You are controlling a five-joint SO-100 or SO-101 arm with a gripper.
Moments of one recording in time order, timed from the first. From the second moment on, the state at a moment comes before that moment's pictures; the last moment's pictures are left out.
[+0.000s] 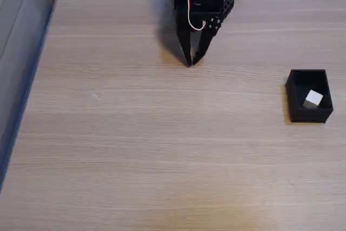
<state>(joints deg) 7.2 187.2 177.1 71.2 -99.4</state>
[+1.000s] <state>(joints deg) 3.5 190.5 177.2 77.0 -91.3</state>
